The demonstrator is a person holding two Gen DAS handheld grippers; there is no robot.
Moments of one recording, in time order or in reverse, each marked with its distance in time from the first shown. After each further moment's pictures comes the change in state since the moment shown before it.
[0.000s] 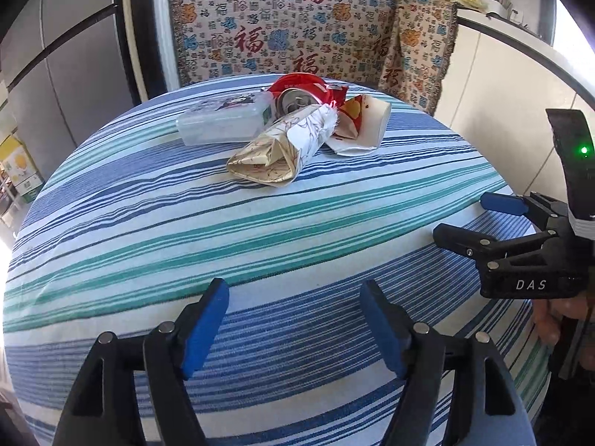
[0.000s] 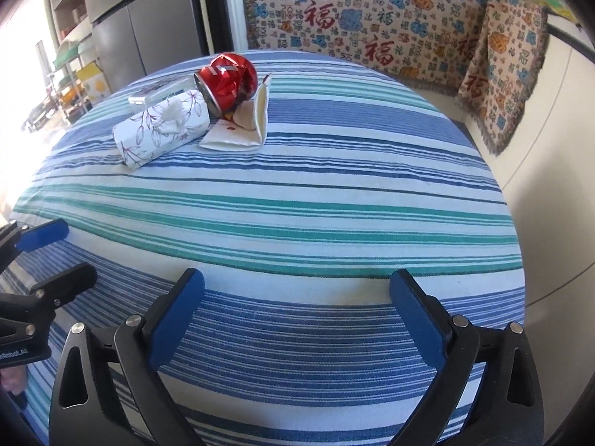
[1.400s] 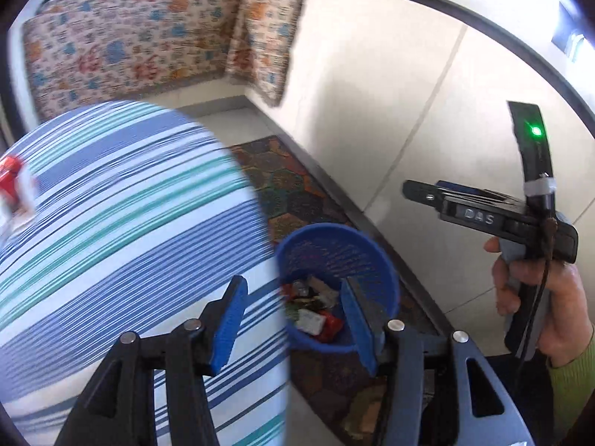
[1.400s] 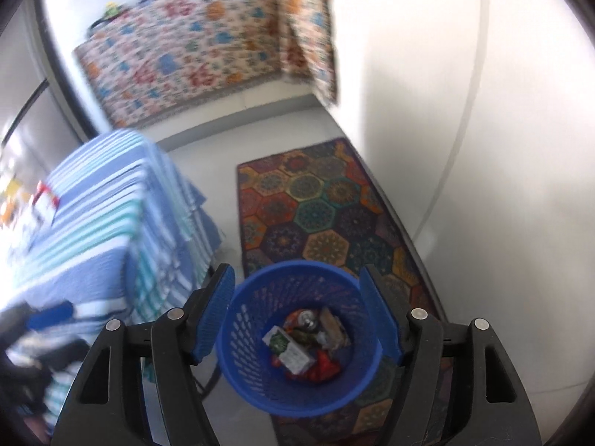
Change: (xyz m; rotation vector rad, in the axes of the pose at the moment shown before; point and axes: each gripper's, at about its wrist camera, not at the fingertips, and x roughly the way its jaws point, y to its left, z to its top) left arm 0.022 -0.272 0.035 0.151 0.066 -0.287; right arm -0.108 -0.277 -0.099 0.347 -0.082 -0.185
